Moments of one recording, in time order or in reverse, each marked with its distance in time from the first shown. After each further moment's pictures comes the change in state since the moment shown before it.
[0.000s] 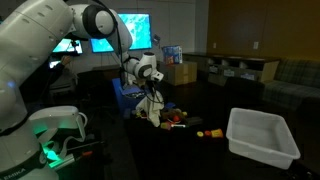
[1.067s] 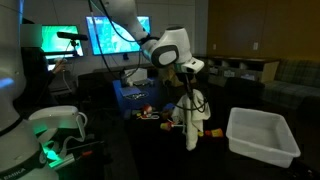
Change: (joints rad) arm -0.365 -0.443 -0.195 -0.440 0.092 0.051 -0.152
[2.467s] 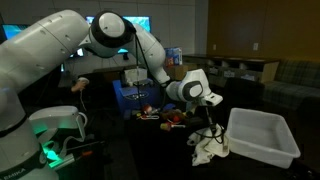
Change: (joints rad) arm 0.254 0.667 -0.377 0.589 -0.209 -0.088 0.430
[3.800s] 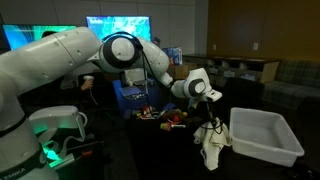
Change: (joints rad) arm -0.042 0.196 0.070 0.395 -0.066 -0.170 0.150
